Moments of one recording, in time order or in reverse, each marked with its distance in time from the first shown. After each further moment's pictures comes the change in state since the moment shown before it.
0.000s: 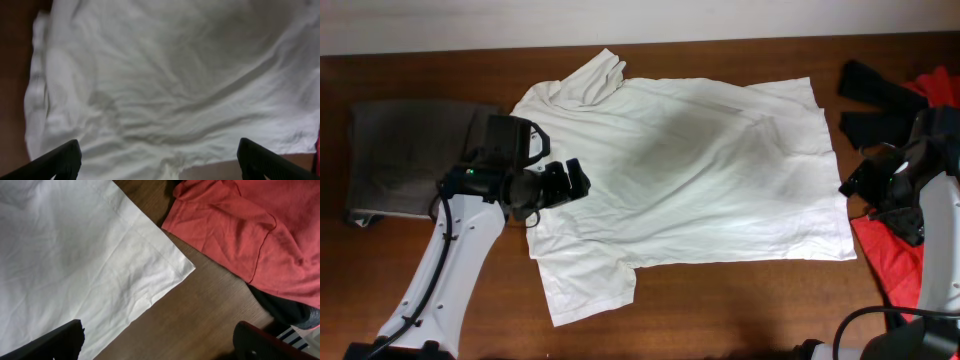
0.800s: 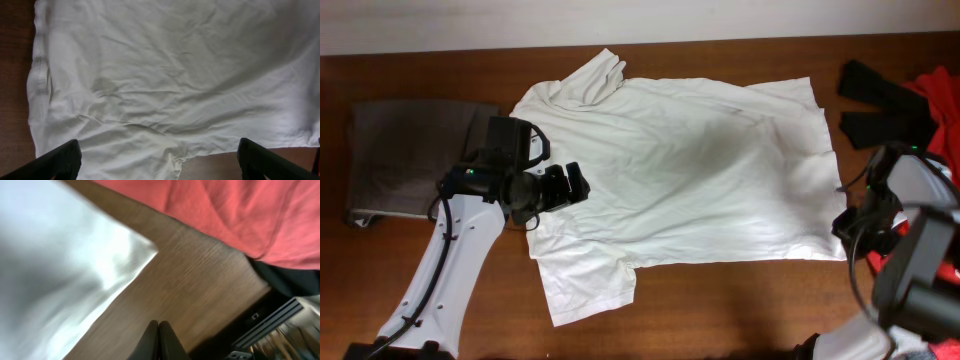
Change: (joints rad) left arm 0.000 0.000 0.000 -0.061 0.000 0.000; right arm -0.021 0.303 -0.154 0.024 0.108 0.099
